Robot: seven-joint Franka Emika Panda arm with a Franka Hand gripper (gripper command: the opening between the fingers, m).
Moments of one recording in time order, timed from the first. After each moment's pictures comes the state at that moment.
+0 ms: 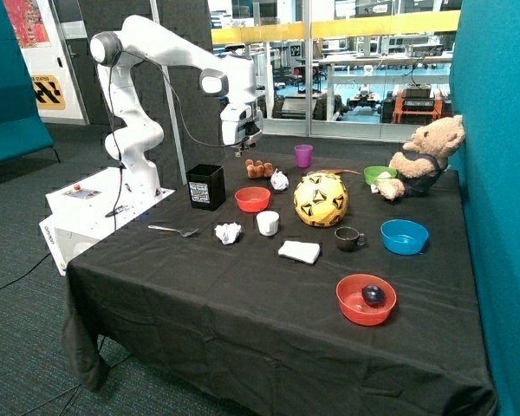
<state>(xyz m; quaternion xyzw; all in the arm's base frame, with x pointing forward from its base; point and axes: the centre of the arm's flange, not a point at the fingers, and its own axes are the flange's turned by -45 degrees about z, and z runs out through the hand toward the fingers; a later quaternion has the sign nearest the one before) 0.499 -0.003 0.450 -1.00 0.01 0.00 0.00</state>
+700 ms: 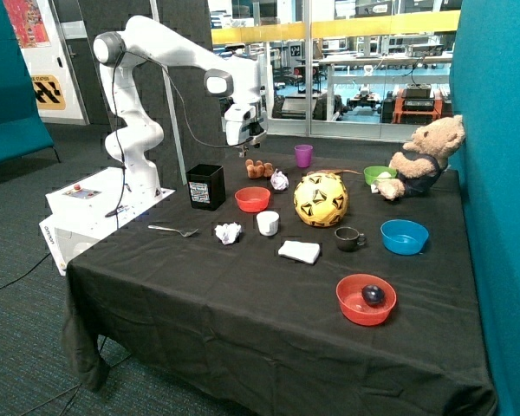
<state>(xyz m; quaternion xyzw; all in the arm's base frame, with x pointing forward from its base) 0.513 0.003 0.447 -1.00 0.02 0.00 0.00</state>
